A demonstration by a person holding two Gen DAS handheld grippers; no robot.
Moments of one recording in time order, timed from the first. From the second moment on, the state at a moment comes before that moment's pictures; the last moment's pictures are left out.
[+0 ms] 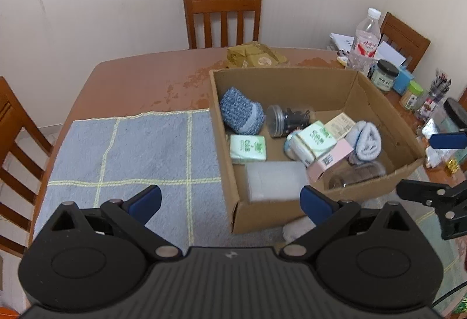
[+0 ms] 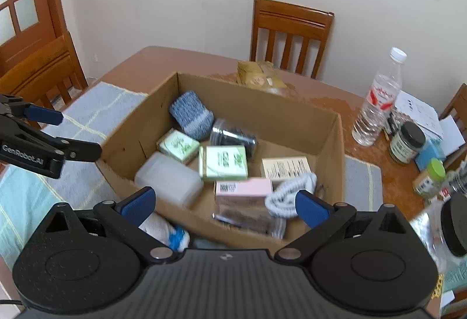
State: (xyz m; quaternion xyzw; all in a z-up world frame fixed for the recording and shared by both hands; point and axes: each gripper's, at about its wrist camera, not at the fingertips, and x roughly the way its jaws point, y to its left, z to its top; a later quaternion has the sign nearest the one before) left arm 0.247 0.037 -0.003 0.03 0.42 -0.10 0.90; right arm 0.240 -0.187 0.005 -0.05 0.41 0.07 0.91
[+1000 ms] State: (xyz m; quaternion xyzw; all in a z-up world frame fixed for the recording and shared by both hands) left arm 0.189 0.042 -0.101 0.05 0.52 -0.09 0.85; right arm 0.187 -0.158 -0.064 -0.07 0.45 0.16 0.88
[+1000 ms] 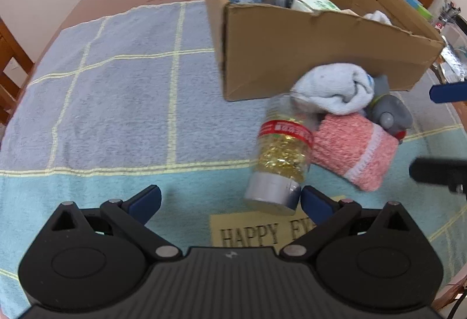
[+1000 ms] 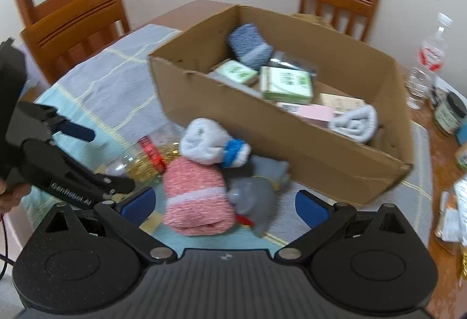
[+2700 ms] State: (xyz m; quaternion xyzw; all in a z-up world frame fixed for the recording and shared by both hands) left arm 0.205 0.082 -0.121 0.05 0.52 -0.08 0.85; right arm 0.189 -0.099 -0.111 -0.10 0.54 0.23 0.80
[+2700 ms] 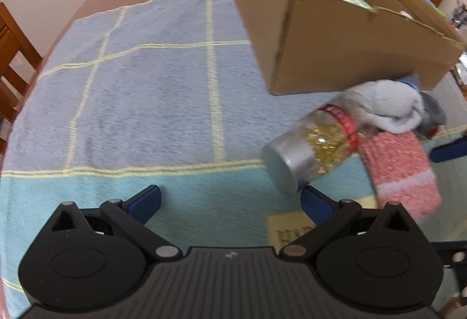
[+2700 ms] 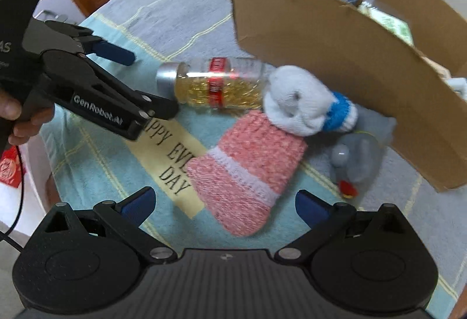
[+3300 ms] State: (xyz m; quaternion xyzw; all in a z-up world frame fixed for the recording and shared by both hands) left arm 0.224 0.101 -0.119 0.04 0.50 -0.06 0.86; right arm 0.207 -0.089 -0.109 -0.13 0.49 0.25 0.82
